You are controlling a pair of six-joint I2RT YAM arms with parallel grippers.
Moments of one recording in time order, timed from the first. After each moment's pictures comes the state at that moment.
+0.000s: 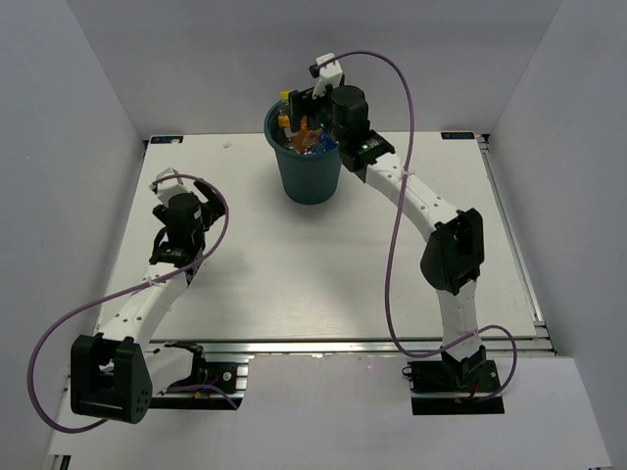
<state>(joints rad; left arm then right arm) -0.15 1.12 0.69 0.08 -0.39 -0.52 0.63 2.09 2.05 0.04 0.06 0.00</state>
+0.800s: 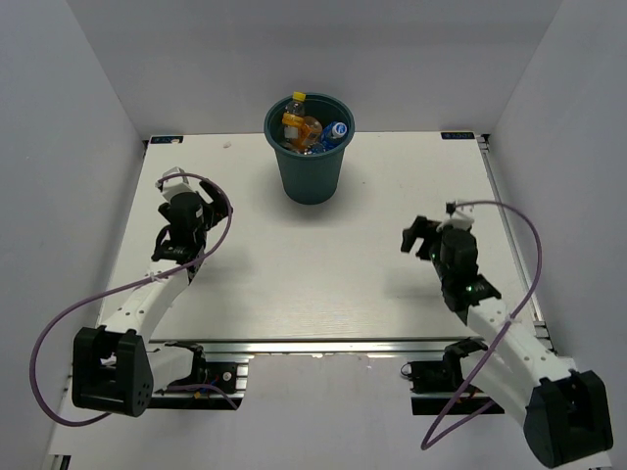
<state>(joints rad) -0.15 1.15 0.69 0.11 -0.31 -0.51 0.33 0.90 0.47 0.15 0.18 0.30</state>
